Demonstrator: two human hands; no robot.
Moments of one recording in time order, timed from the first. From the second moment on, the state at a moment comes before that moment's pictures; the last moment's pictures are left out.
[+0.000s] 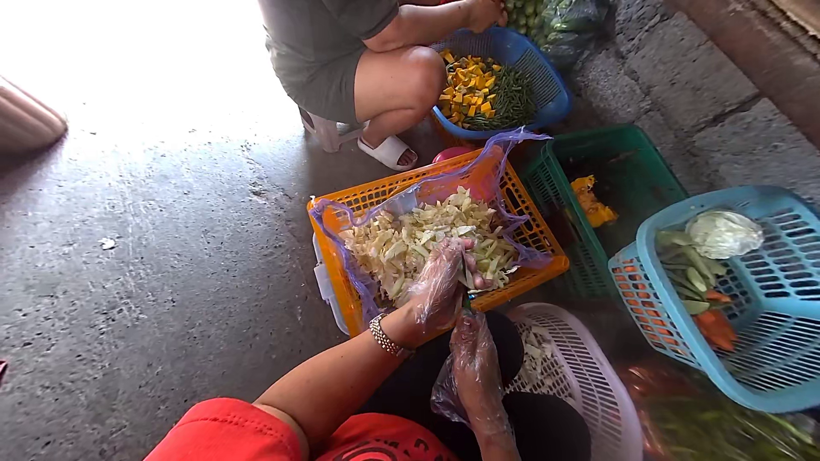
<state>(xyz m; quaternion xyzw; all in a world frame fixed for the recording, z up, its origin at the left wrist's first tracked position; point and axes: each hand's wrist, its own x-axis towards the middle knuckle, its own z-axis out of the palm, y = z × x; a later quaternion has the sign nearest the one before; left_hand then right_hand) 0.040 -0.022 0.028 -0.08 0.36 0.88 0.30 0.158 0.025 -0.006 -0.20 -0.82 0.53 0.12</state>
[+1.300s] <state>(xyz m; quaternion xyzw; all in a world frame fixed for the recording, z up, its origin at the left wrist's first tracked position) 0.010 -0.022 0.020 -0.10 0.32 0.85 0.40 0.154 0.043 0.006 -0.21 -0.78 0.59 0.04</state>
